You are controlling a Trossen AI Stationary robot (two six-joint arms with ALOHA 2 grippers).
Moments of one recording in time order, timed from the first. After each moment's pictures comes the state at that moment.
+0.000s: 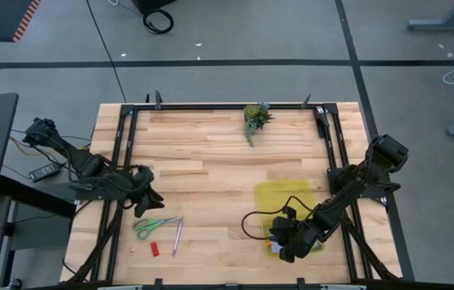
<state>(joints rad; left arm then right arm) -0.58 0.66 0.56 -0.54 -0.24 -1.09 0.76 1.63 0.83 -0.22 0.38 0.94</state>
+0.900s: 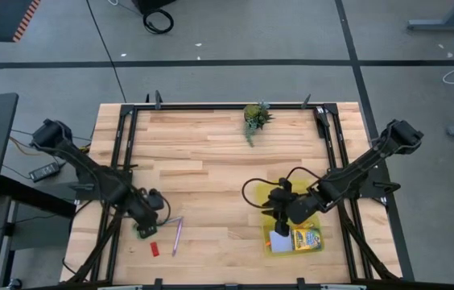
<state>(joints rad) -0.67 1.16 0.57 -0.65 -0.01 -1.09 0.56 1.36 0.86 -0.33 0.43 0.67</state>
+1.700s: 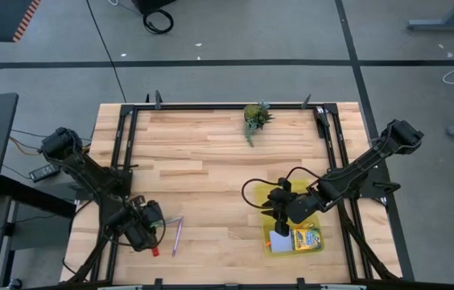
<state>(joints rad) -0.89 1.39 0.71 -0.73 -0.23 -1.27 0.55 1.36 0.86 -0.32 0.41 0.64</state>
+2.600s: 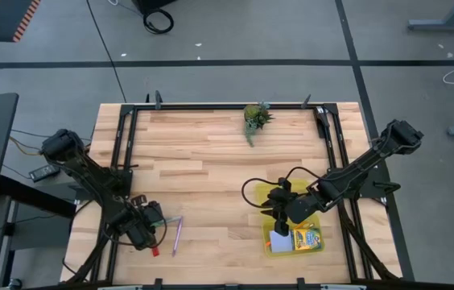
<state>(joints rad) -0.88 1.41 0.66 -0.68 -0.21 -1.19 0.55 1.36 0.86 -0.32 0.42 0.65</state>
